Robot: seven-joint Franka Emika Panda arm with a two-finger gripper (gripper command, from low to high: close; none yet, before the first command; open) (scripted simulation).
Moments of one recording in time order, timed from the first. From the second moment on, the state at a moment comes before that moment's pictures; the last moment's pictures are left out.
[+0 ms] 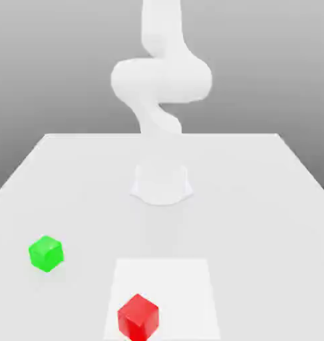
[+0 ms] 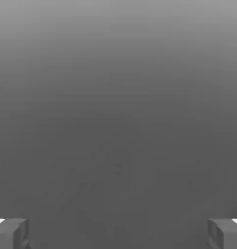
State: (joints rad) arm -0.03 -0.71 0.02 -2.31 -0.02 2.33 0.86
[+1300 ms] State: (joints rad) arm -0.18 0.36 0.08 -2.44 -0.09 2.80 1.44
